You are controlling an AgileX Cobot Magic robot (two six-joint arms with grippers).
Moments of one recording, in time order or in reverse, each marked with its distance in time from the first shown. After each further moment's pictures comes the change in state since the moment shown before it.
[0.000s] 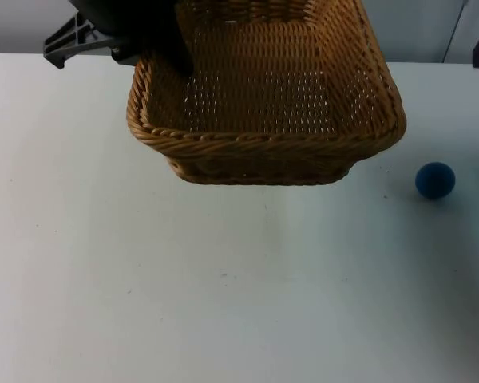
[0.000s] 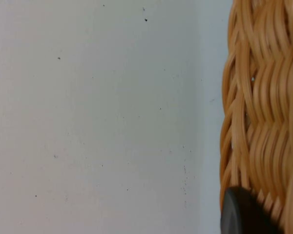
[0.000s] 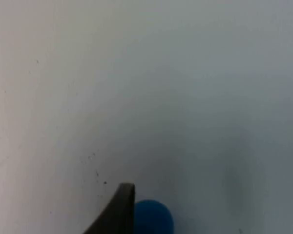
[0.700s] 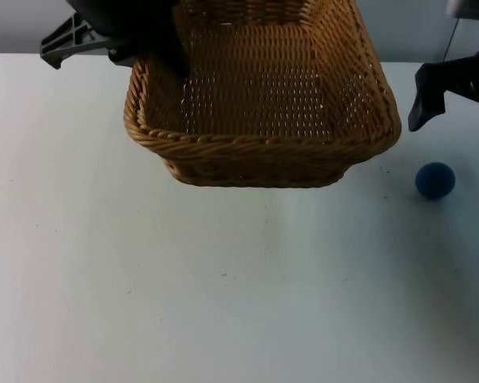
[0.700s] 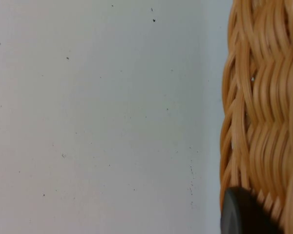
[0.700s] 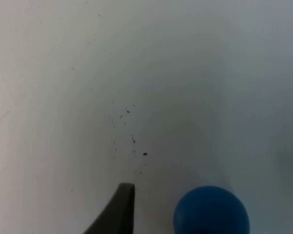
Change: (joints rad) right arm 0.062 0.272 -0.170 0.085 0.112 -0.041; left arm 0.000 0.000 0.000 0.029 0.000 -0.017
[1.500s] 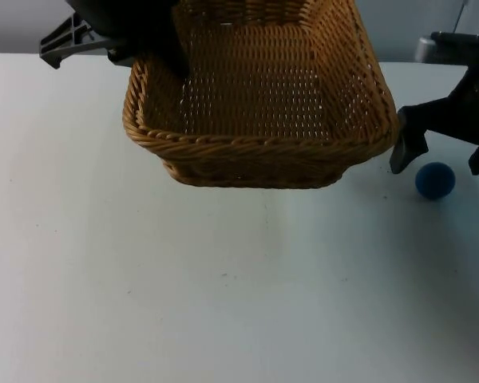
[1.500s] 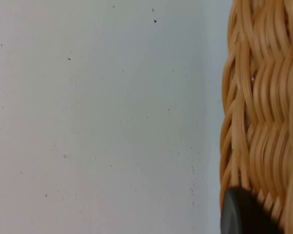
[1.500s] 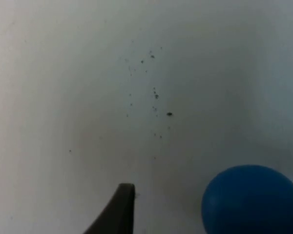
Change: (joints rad) right arm 0.006 0.120 -0.041 0.081 0.085 -0.160; left arm 0.000 0.000 0.000 0.004 0.000 0.000
